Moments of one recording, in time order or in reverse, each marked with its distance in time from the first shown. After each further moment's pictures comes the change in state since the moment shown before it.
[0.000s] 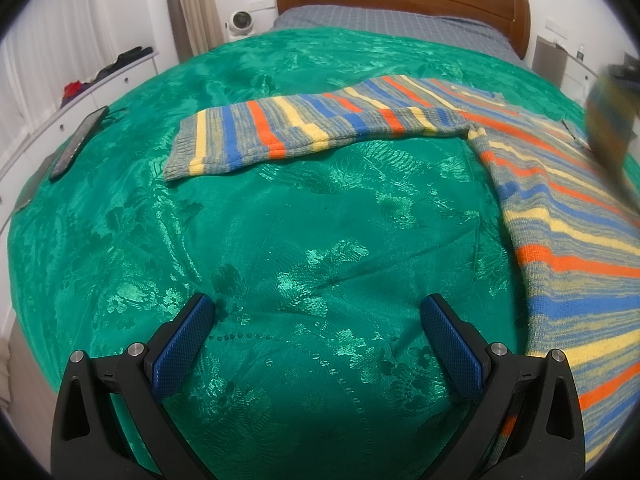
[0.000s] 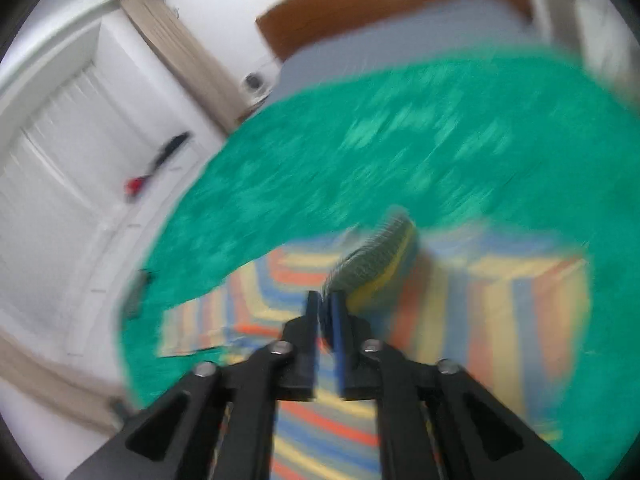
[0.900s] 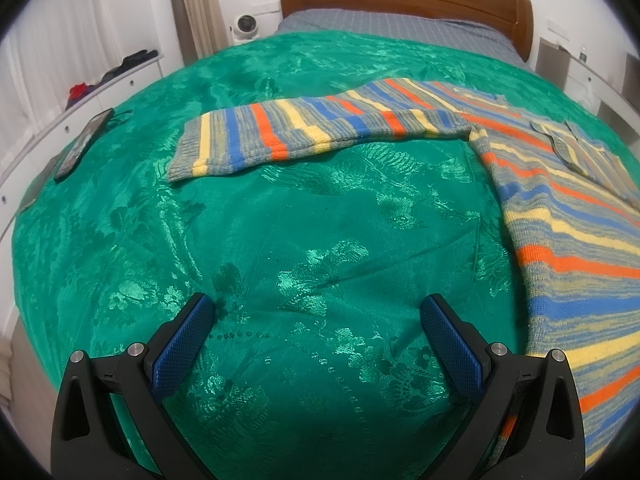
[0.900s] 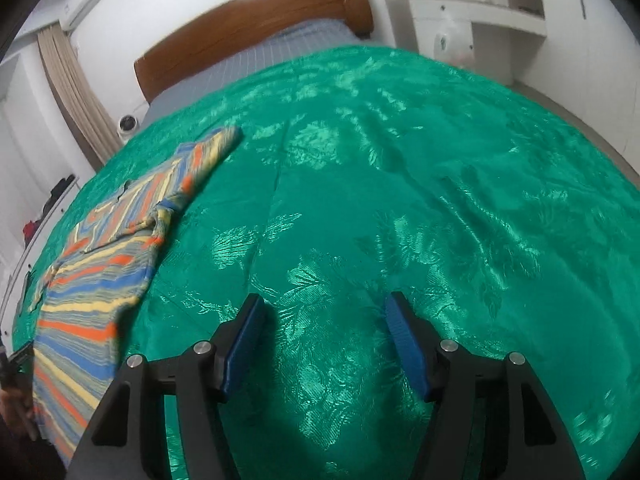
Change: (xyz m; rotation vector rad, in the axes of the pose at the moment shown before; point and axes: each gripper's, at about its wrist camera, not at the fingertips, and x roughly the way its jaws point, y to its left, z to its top) left arm -0.001 -0.005 -0.004 -0.003 -0.020 0.020; right arm -0.163 -0.193 -0.233 0.089 -0.272 -0.518
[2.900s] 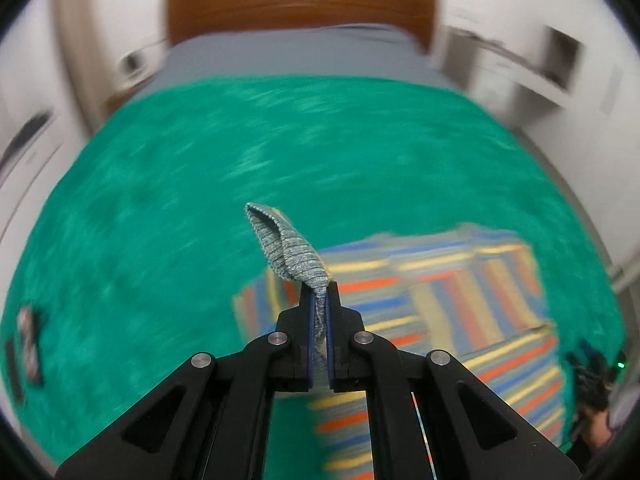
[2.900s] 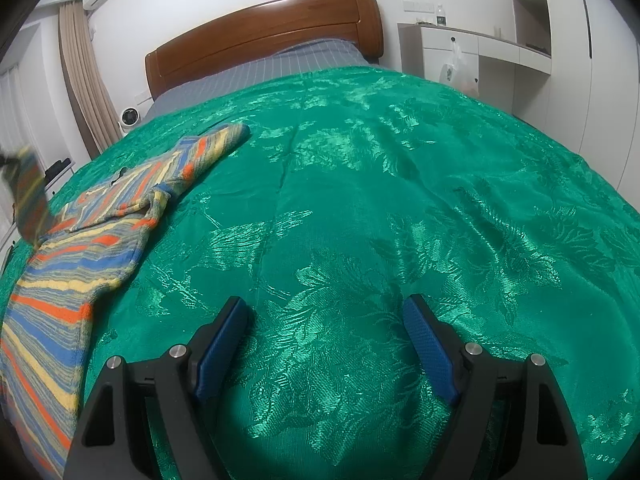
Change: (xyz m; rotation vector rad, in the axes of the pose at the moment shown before) left arm -0.059 -0.145 0.257 0.273 0.033 -0.338; right arm 0.016 0.013 -0.014 -0.097 -0.066 -0.054
